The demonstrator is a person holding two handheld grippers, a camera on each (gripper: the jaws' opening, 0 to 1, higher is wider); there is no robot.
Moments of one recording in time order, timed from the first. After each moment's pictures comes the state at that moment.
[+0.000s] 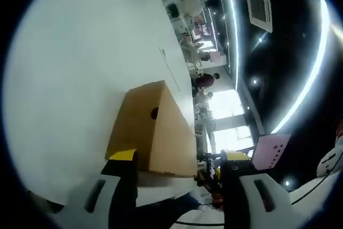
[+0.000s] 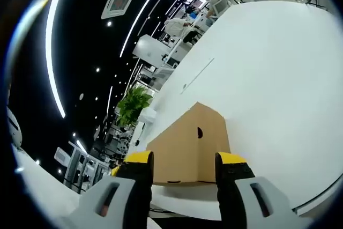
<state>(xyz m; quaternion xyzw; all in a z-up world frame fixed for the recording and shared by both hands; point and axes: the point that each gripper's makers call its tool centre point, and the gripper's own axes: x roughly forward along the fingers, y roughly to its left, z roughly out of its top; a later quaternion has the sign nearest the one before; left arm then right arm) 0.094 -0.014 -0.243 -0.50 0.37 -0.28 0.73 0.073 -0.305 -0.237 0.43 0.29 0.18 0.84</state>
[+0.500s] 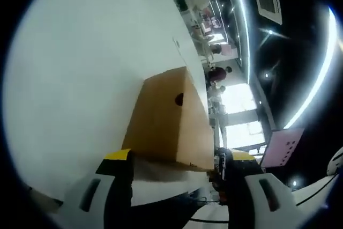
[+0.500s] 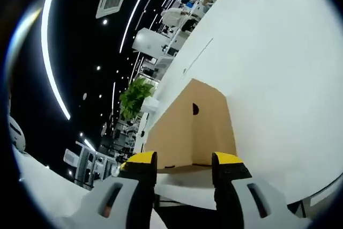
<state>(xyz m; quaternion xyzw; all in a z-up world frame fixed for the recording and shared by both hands) 0.087 -0.012 -0.293 -0.52 0.41 -0.23 0.71 0.056 -0.278 -0.280 0.44 0.35 0.21 0.80</state>
